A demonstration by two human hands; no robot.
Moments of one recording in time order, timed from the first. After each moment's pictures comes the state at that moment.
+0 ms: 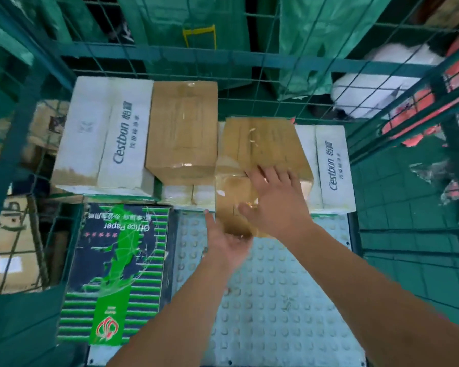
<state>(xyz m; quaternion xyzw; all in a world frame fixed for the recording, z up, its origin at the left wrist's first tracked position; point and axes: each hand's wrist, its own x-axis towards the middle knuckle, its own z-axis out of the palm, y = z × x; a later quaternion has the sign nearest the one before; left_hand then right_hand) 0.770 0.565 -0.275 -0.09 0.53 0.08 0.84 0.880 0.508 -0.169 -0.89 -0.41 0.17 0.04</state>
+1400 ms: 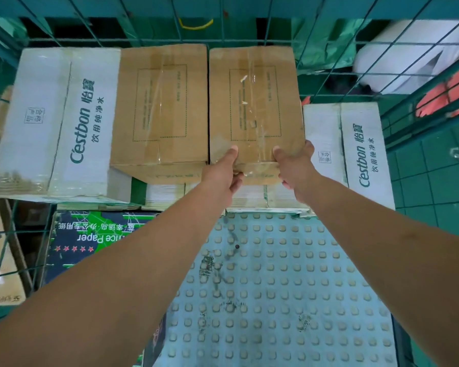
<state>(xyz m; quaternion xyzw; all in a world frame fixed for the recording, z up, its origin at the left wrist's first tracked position) 0.902 0.668 -0.333 0.33 0.61 -0.01 0.72 1.013 0.551 -0.361 -0.79 0.12 0.39 0.46</state>
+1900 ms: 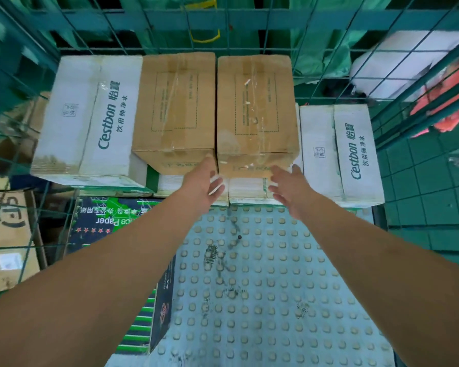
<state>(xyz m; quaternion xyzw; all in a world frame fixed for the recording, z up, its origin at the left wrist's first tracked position) 0.816 0.658 -0.288 0.32 0.61 0.02 0.73 0.931 0.505 -0.293 -0.72 0.15 0.48 0.48</state>
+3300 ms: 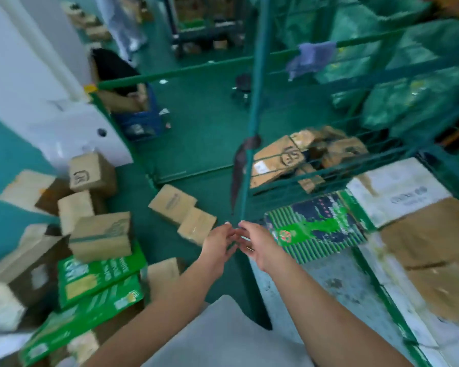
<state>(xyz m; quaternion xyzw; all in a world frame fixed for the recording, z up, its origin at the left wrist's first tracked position) 0.128 0.372 0.035 -0.02 0.64 0.48 0.60 0.227 0.422 0.030 -0.60 -0.24 0.74 0.18</state>
